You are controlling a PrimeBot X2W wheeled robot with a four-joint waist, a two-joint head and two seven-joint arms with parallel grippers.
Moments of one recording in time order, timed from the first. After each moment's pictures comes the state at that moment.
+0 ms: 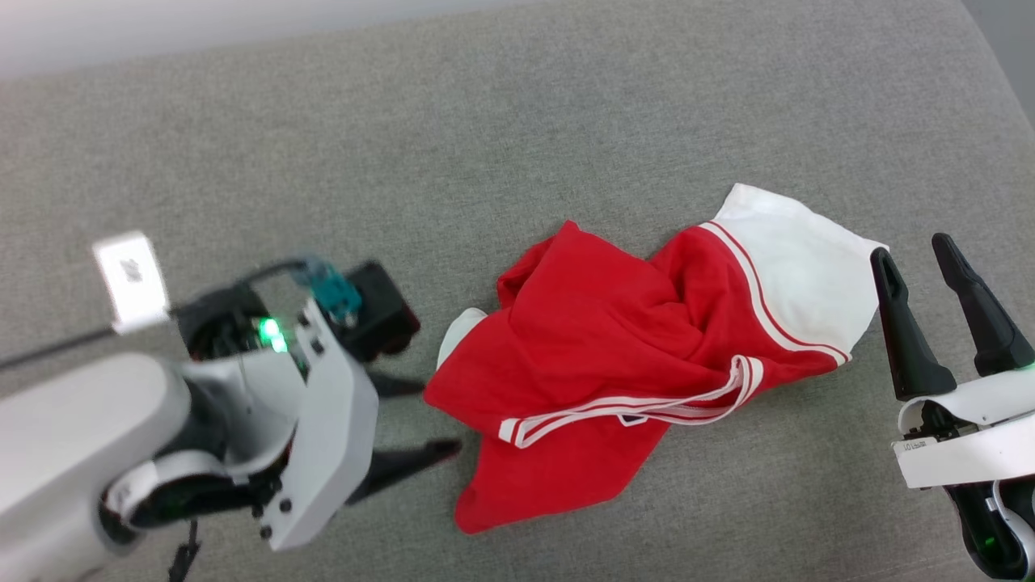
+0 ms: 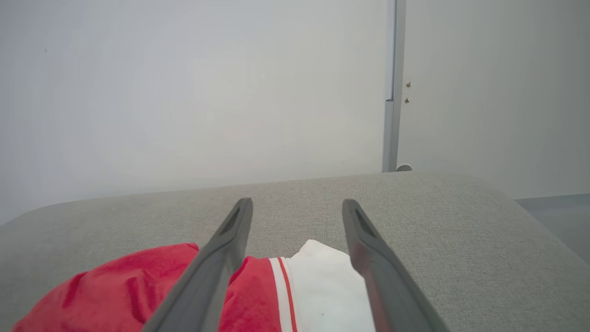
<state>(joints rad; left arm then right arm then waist) -1.06 1.00 -1.22 -0.30 -1.27 -0.12 0.66 -0.24 -0.41 0.19 -0.02 0.62 0.13 -0.24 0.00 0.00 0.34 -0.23</state>
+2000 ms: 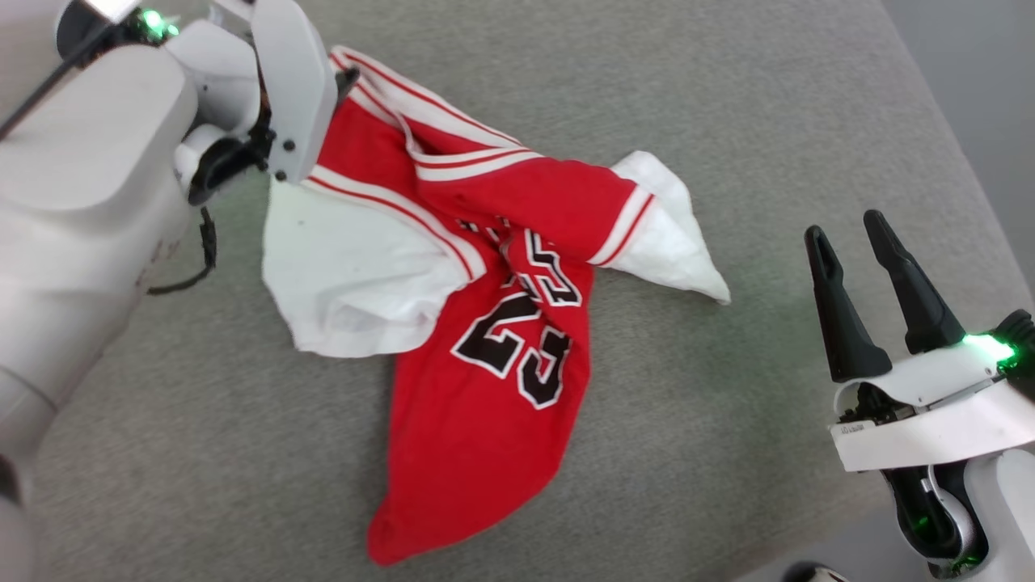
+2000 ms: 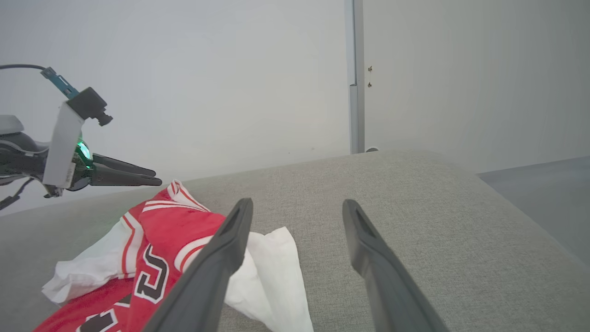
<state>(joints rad) -1.45 0.51 -1.26 0.83 -1.05 -0.13 0.37 -0.31 -0.31 0.27 0.00 0.62 0.13 -0.26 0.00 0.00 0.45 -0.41</state>
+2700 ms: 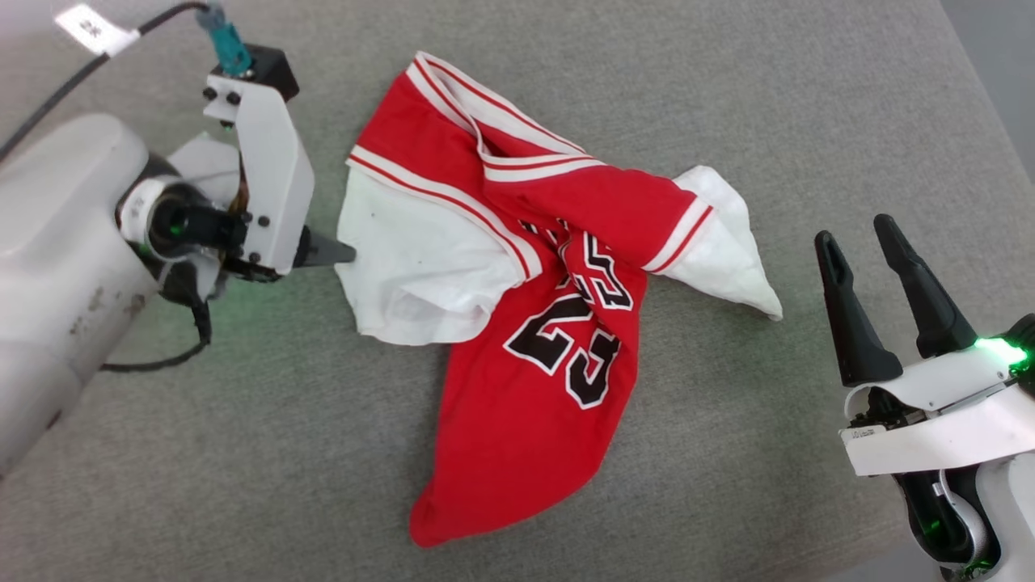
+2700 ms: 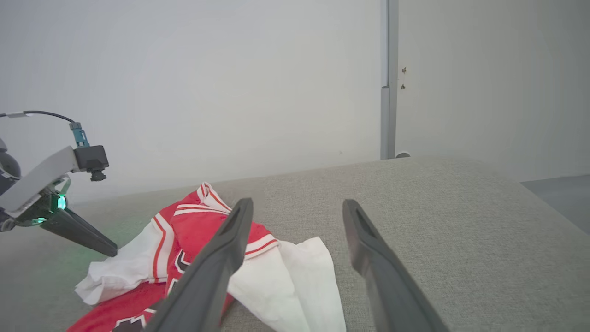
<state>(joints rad) -1.34 0.66 -1.23 0.61 -1.44 -0.06 0.92 -0.30 -0.34 0.26 -0.01 0.62 0.13 -0.26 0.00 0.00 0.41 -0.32</state>
